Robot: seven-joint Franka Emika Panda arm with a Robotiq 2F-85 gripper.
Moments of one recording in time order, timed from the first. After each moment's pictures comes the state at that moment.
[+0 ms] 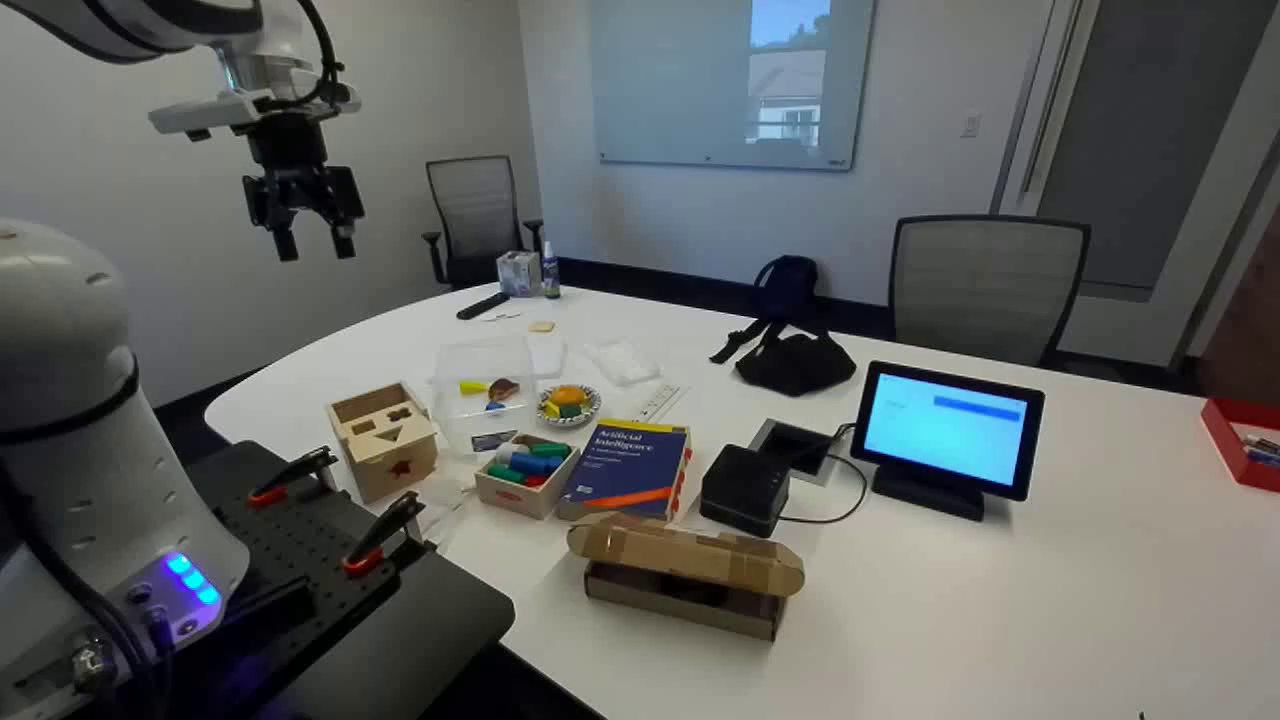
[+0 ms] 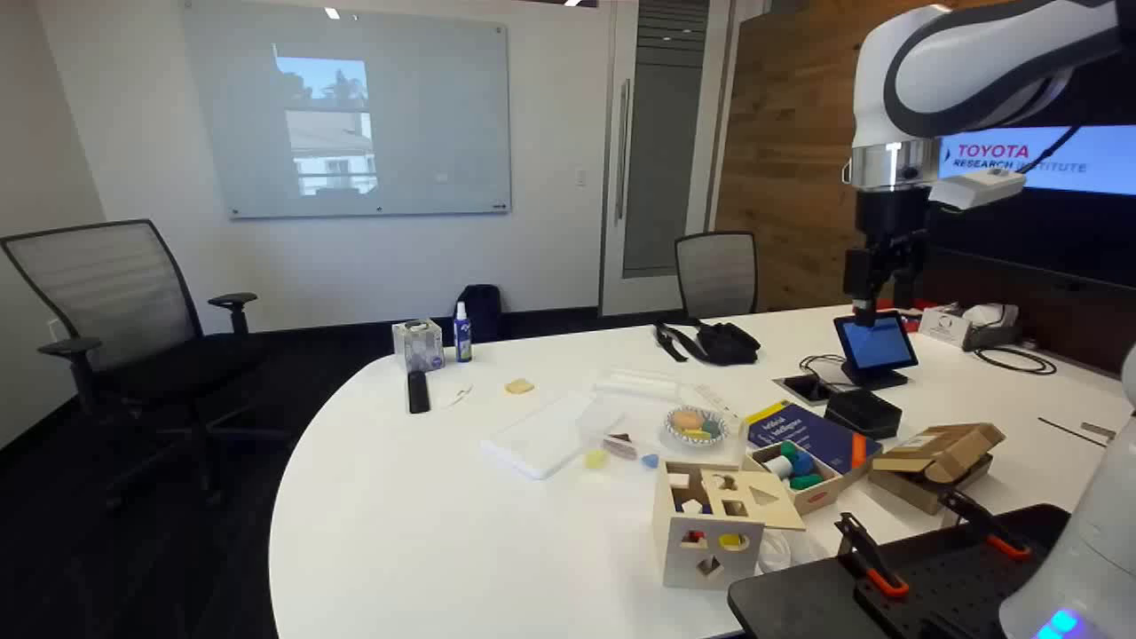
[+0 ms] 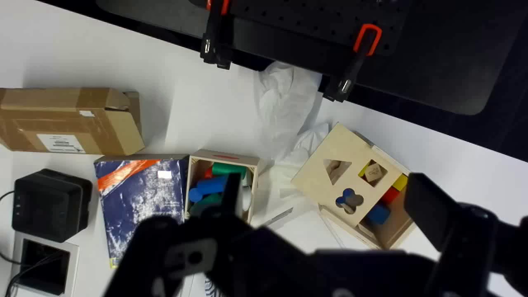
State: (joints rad) arm 0.13 -0.78 0.11 -2.72 -0.02 1.83 -0.06
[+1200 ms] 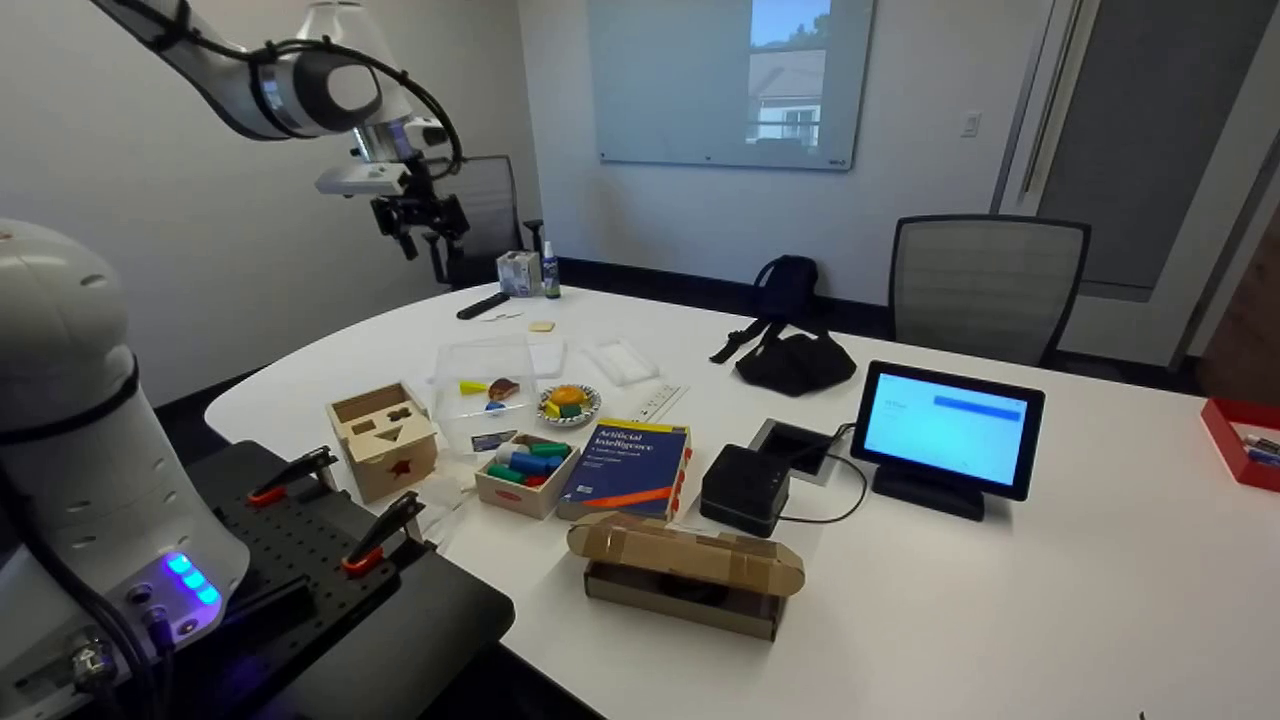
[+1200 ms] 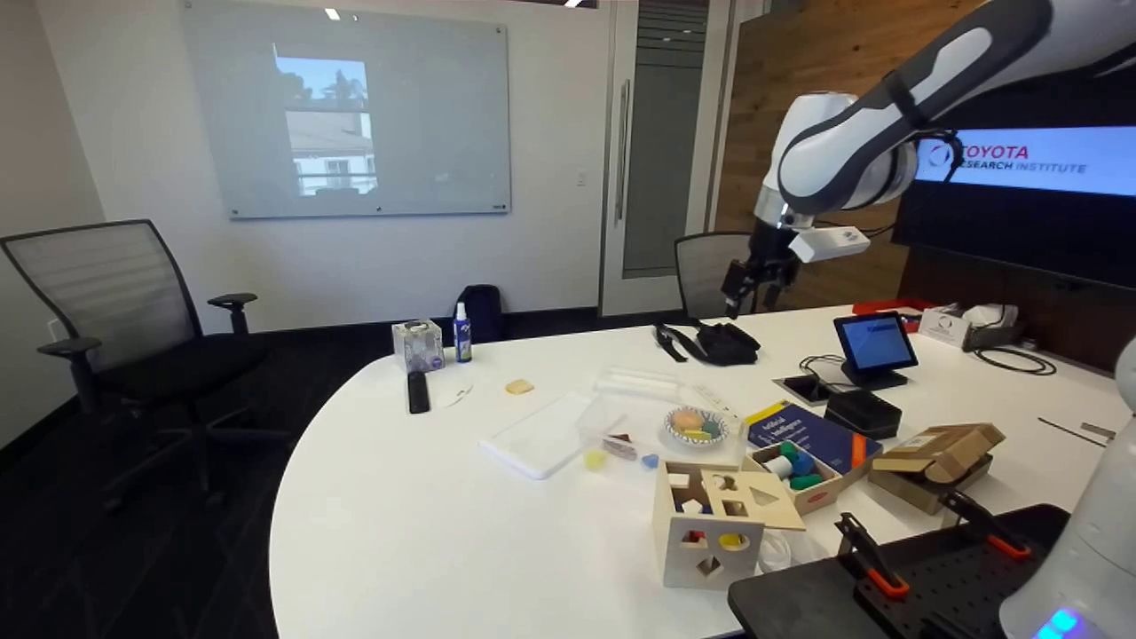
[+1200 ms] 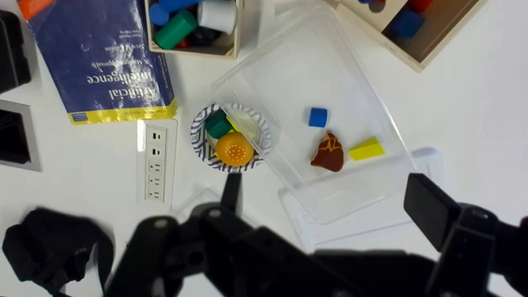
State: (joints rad) arm 0.10 -0.23 0.09 -2.55 -0.02 2.55 -0.03
